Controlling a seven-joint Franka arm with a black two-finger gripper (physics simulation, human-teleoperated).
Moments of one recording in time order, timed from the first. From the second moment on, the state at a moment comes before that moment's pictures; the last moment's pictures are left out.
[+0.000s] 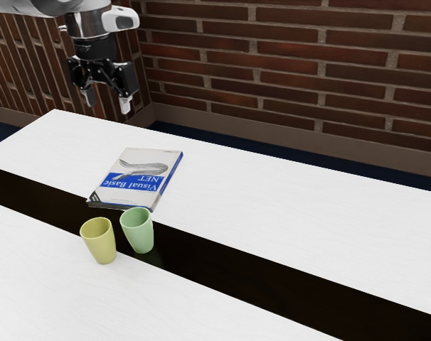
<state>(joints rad) -0.09 0.04 0.09 -1.44 0.02 1.44 -0.03</state>
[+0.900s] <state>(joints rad) -0.10 0.21 0.06 -1.66 -0.04 1.78 -0.07</state>
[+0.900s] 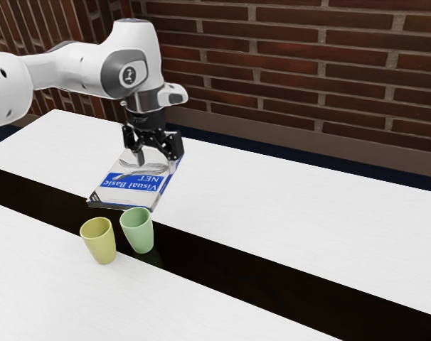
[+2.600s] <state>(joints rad) -0.08 0.17 0.08 -2.05 -0.08 2.14 -0.18</state>
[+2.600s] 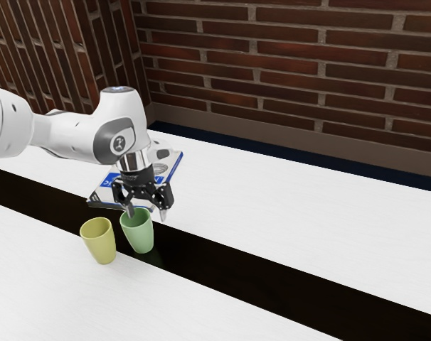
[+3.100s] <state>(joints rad) -0.08 0.24 0.08 -2.04 -0.08 2.17 -0.18</state>
